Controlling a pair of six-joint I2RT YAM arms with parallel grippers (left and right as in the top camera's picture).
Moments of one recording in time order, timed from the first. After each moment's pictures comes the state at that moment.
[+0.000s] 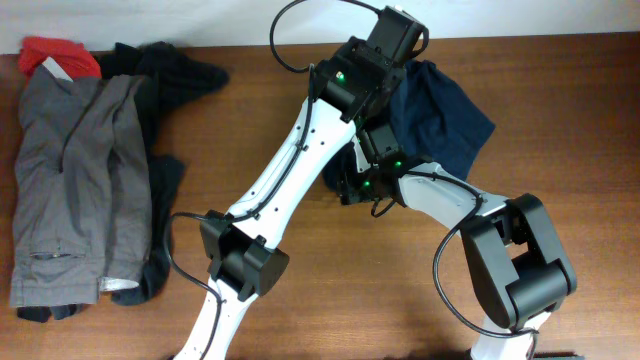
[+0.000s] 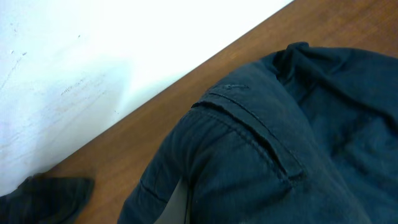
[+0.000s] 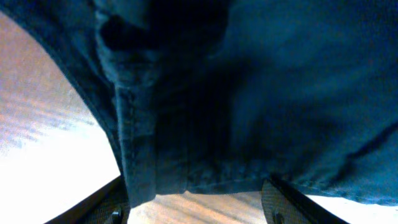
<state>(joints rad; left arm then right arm) -0.68 2.36 2.63 -1.03 -0.39 0.11 0.41 1.93 1.15 -0.36 -0.18 0.28</state>
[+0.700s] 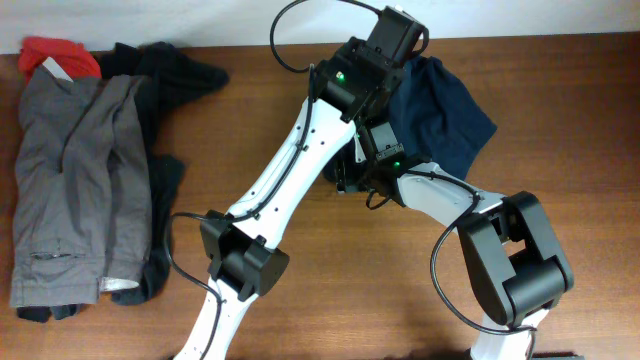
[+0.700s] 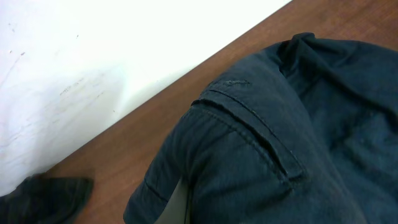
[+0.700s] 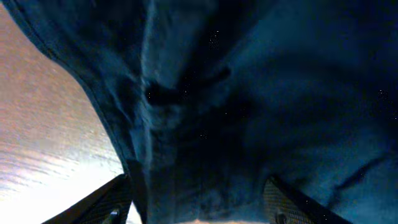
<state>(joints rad) -0.68 2.36 2.63 -1.03 -0.39 0.11 0.41 1.94 1.15 -0.21 -0.15 0.32</state>
